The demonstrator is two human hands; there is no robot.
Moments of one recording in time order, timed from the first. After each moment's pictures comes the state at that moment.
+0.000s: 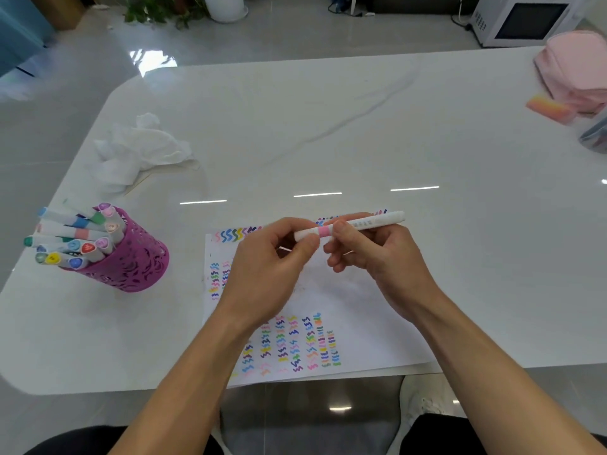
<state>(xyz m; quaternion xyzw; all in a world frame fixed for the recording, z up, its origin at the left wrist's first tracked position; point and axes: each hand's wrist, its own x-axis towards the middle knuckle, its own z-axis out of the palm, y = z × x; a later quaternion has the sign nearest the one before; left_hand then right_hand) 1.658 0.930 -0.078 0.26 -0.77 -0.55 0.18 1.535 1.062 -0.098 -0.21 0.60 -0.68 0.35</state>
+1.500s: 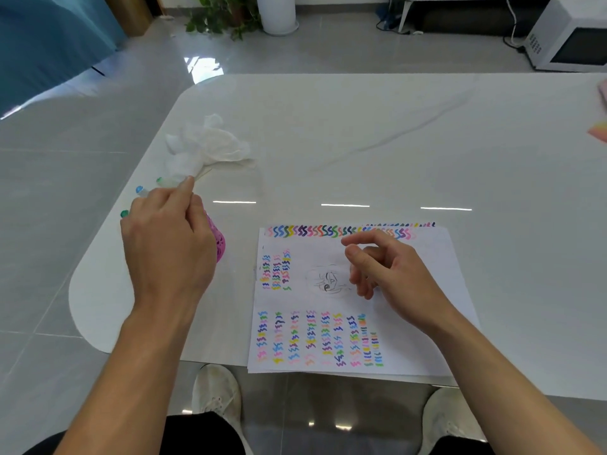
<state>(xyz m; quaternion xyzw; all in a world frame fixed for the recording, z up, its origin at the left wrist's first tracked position) 1.747 0.845 -0.047 0.47 -0.82 -0.08 0.31 1.559 1.042 -0.110 -0.33 0.69 -0.54 0.35</state>
